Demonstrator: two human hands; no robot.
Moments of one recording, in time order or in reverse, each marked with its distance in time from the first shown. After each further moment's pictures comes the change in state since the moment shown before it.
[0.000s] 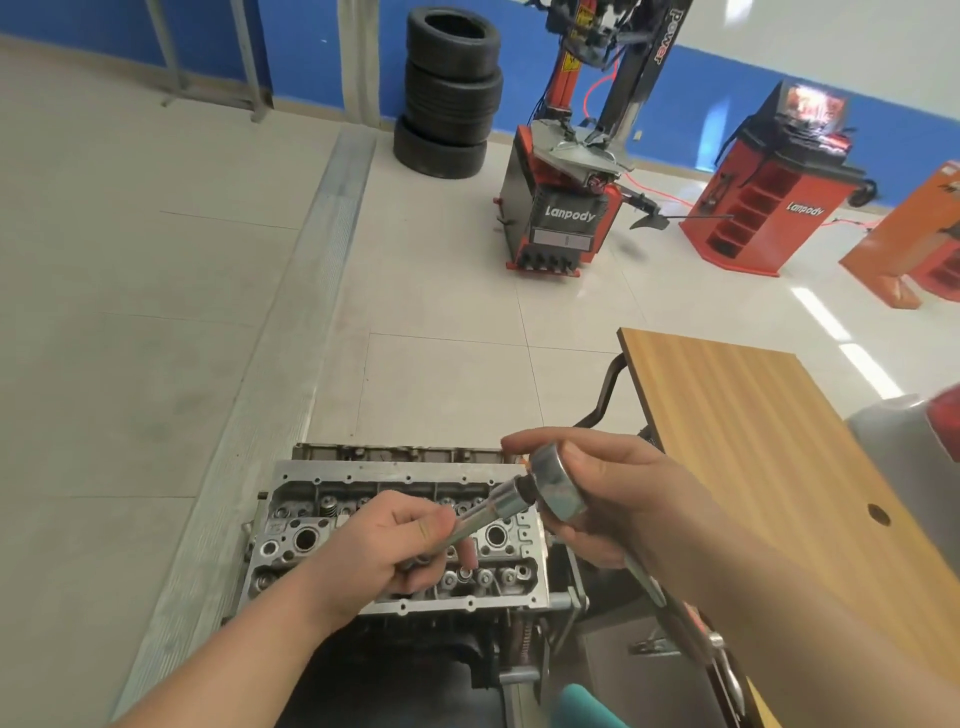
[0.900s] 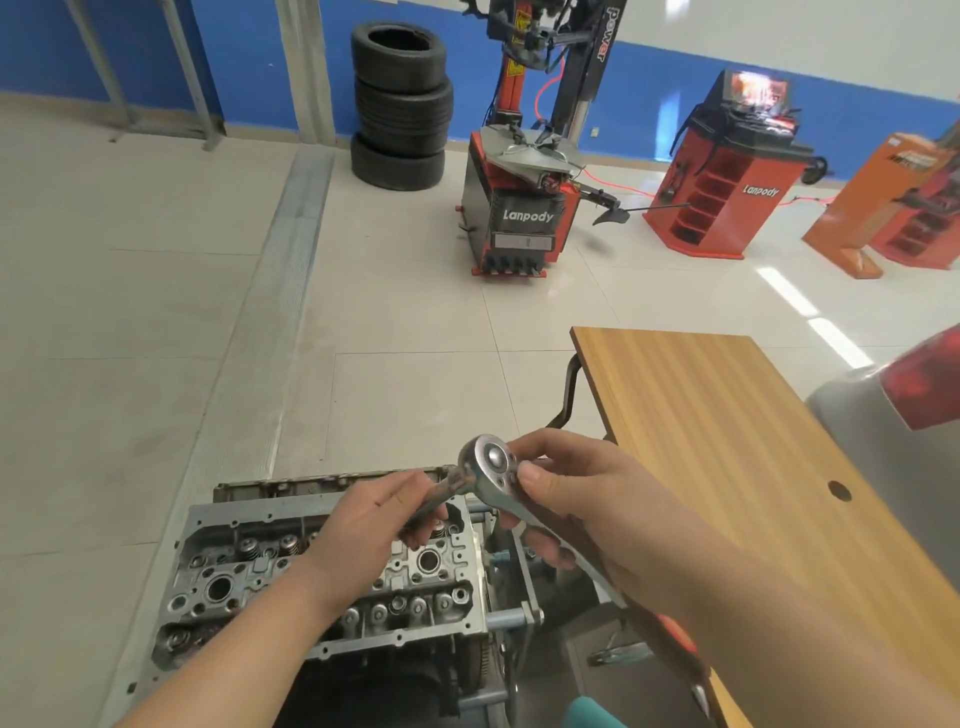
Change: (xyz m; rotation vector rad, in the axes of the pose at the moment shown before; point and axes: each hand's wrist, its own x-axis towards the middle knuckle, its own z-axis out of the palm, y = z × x) left_hand 0.087 0.004 0.054 0.154 0.273 0.112; right_hand -0.038 -0.012 -0.056 -0.076 0.292 0.028
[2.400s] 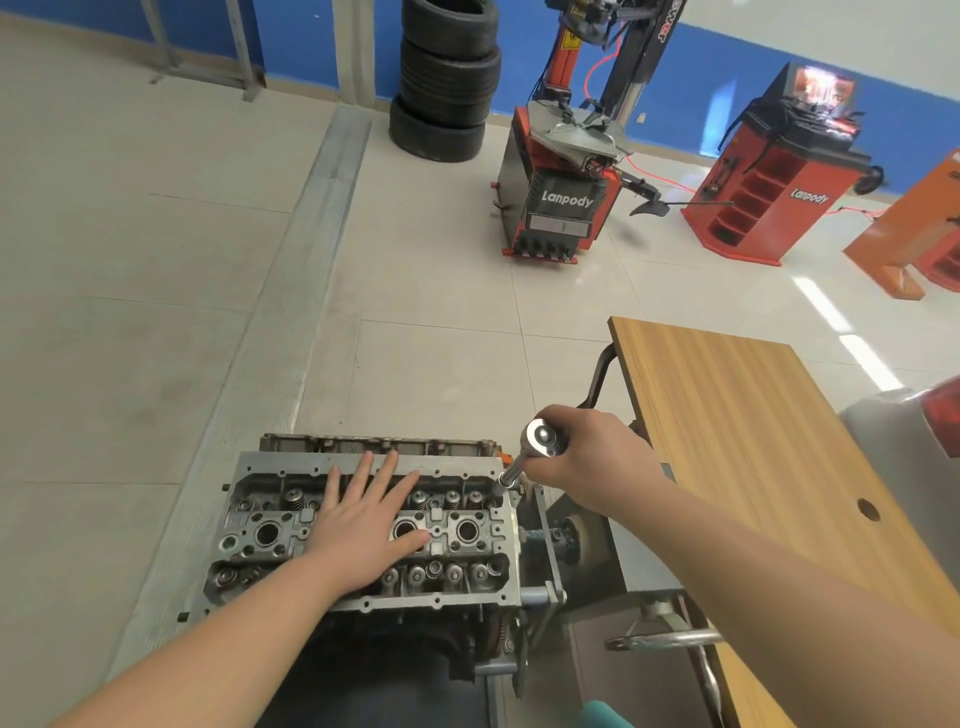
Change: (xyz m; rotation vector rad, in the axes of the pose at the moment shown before) left_hand 0.005 -0.170 -0.058 1.290 -0.114 -0.268; right_hand 0.095 0.047 0.002 -1.172 0.317 -0.043
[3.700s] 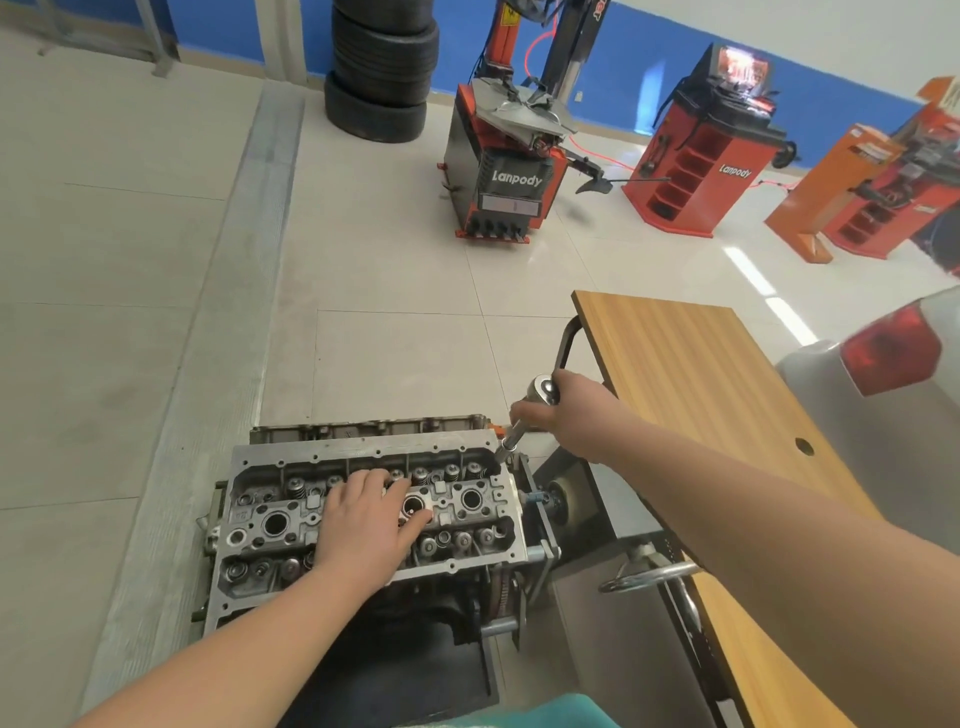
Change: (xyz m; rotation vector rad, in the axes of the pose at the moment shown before) left_hand -0.026 0.004 0.015 -0.024 0.263 0.034; right_hand 0.011 -0.020 0.012 0.098 -0.064 0.300
